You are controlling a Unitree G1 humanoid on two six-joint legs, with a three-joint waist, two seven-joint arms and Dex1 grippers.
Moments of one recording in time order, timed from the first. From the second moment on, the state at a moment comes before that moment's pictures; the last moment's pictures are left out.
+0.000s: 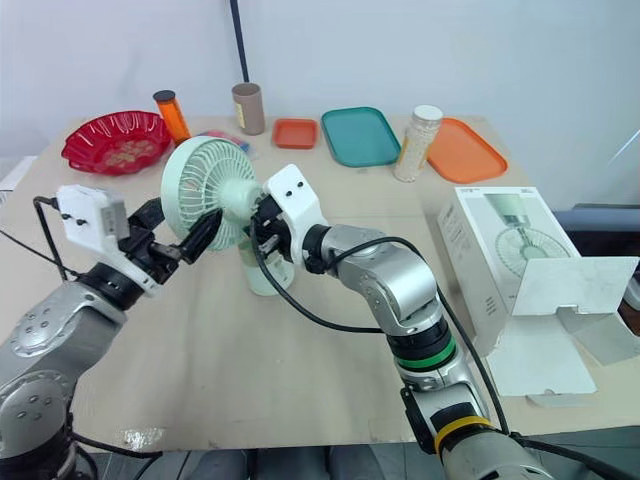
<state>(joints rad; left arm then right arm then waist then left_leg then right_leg) -0.20 0.43 0.32 -0.85 -0.86 0.88 0.00 -0.78 -0.20 0.24 -0.29 0.40 1.02 0.40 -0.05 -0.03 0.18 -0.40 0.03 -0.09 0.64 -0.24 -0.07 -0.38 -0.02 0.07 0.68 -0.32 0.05</state>
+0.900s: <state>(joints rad) 0.40 0.79 0.54 -0.64 -0.67 0.42 -0.76 -0.74 -0.25 0.12 -0.40 0.53 1.02 0.50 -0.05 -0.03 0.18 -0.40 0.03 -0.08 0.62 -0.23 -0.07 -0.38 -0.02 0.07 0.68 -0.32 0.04</state>
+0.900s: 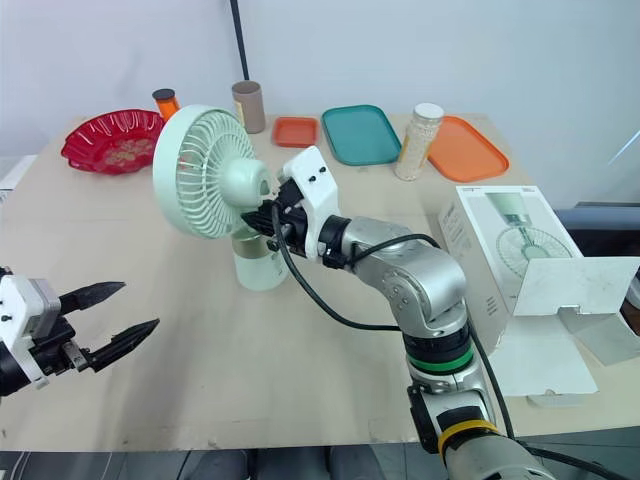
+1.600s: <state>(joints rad) 0.14 0.79 0.27 -0.40 -0.48 0.17 -0.99 -0.49 -0.46 0.12 -0.49 0.57 0.73 0.81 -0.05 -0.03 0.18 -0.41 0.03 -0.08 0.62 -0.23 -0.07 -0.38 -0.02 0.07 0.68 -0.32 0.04</state>
